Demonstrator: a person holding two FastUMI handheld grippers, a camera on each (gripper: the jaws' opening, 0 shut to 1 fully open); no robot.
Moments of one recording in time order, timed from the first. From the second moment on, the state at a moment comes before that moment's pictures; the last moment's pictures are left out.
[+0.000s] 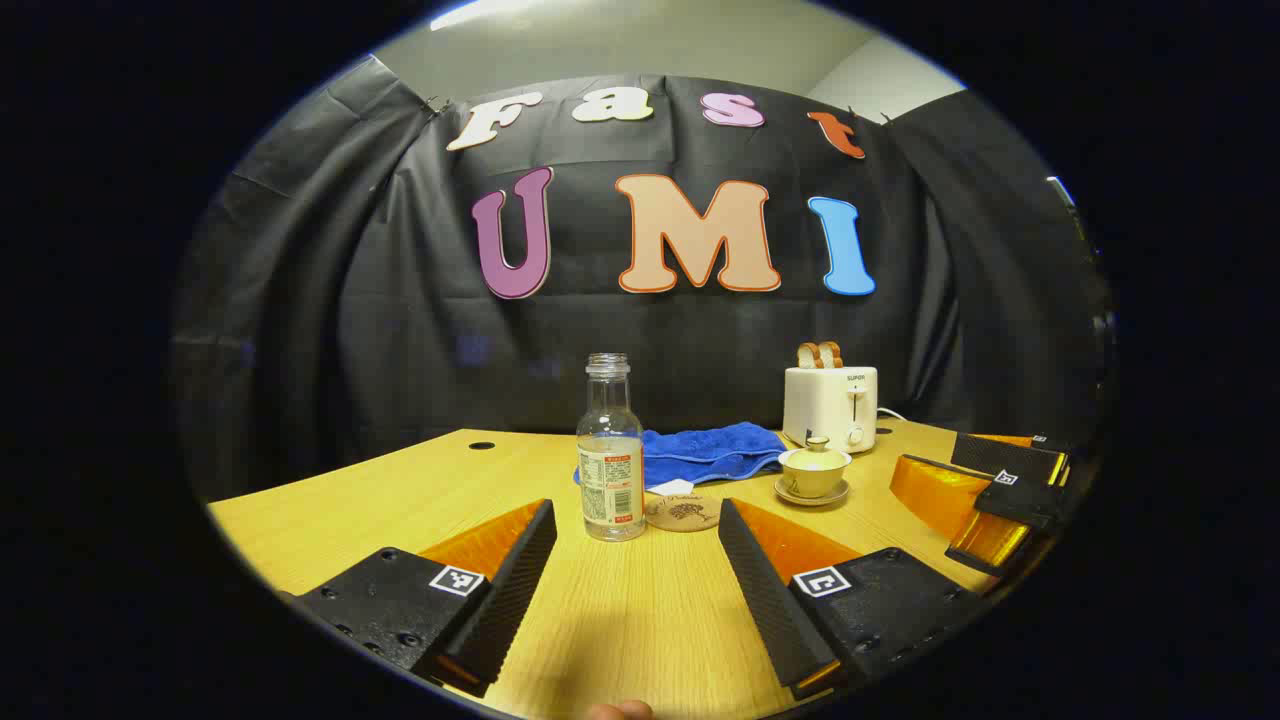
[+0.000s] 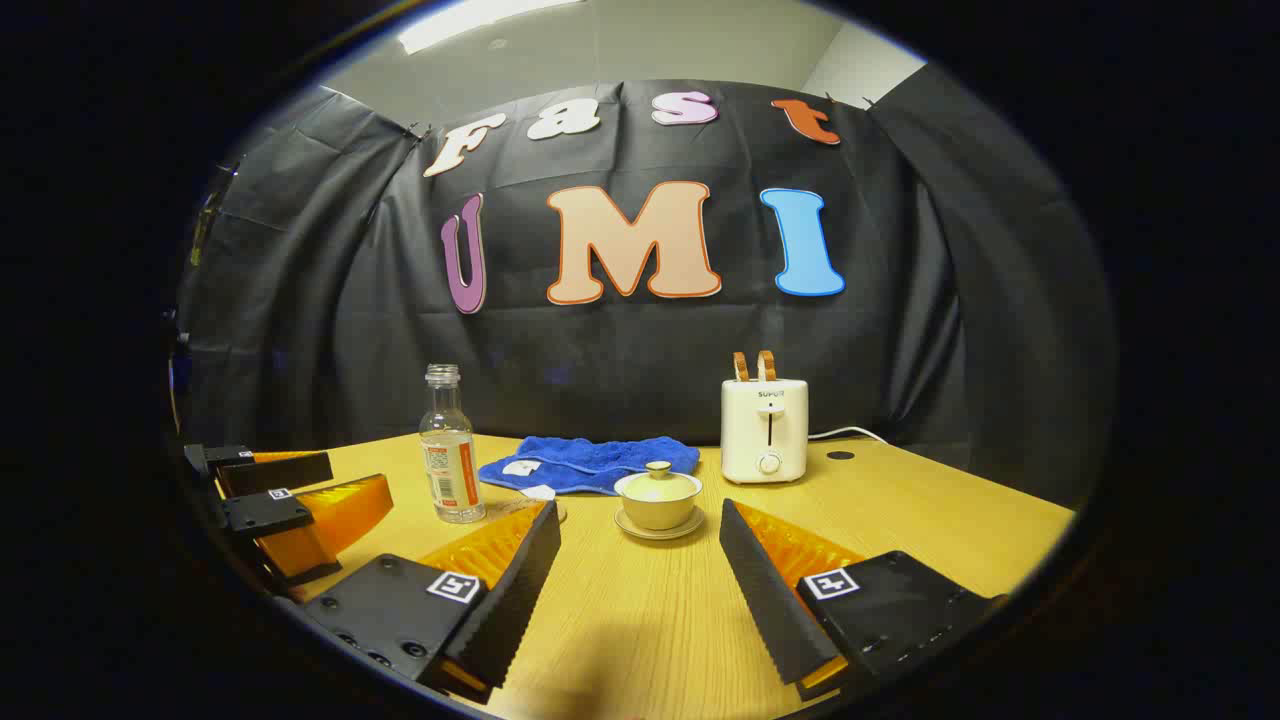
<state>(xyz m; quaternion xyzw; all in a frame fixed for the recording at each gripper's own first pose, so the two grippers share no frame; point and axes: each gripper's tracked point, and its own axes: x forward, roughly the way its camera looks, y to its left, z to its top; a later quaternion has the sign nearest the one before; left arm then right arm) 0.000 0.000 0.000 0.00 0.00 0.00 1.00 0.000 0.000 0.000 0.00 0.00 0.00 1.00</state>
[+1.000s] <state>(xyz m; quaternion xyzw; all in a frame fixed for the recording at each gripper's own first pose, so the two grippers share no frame) 0.000 0.001 0.000 0.00 0.00 0.00 1.00 0.000 0.001 0.001 0.00 0.00 0.00 1.00</state>
